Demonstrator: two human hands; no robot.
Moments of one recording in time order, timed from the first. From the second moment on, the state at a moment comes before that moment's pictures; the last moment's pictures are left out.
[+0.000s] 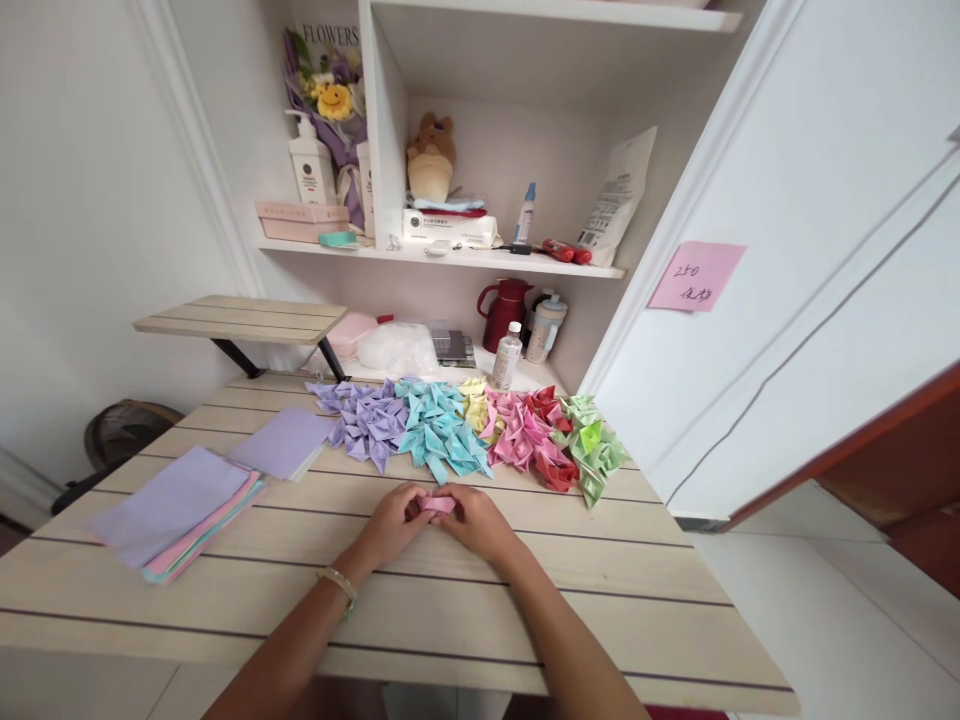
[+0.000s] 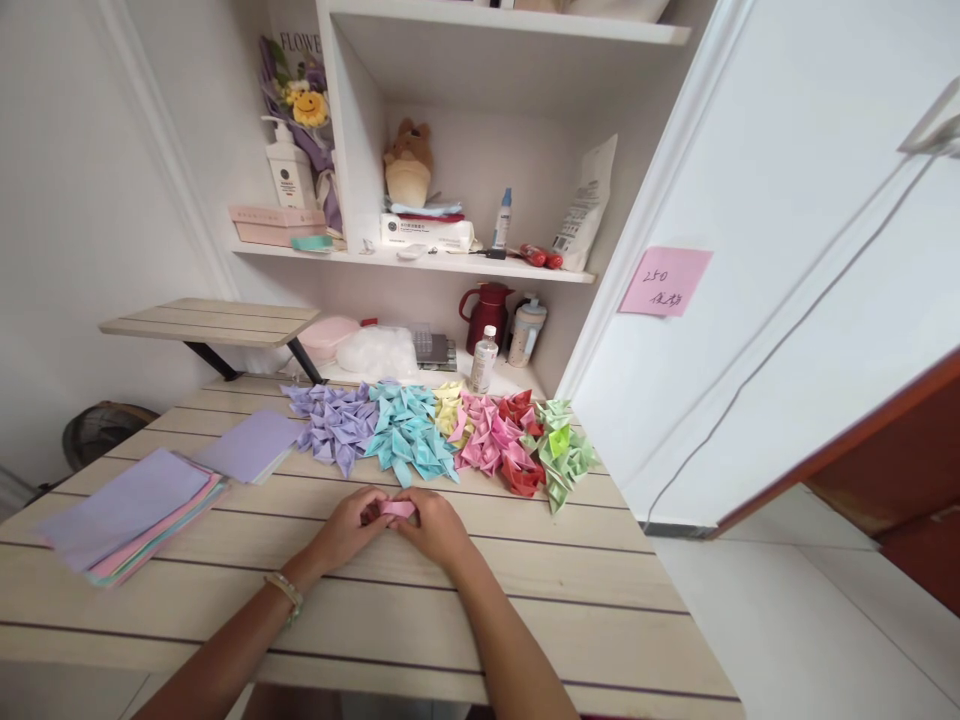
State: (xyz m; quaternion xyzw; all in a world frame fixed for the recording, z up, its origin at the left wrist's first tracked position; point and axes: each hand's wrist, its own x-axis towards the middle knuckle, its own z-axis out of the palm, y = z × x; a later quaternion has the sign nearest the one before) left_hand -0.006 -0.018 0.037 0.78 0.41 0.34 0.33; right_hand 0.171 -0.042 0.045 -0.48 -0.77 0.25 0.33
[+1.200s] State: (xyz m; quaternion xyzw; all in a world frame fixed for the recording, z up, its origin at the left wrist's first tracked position) left_hand -0.004 -0.015 0.037 0.79 0.42 0.30 0.32; right_hand 0.172 -0.042 0.046 -0.49 -0.78 0.24 0.31
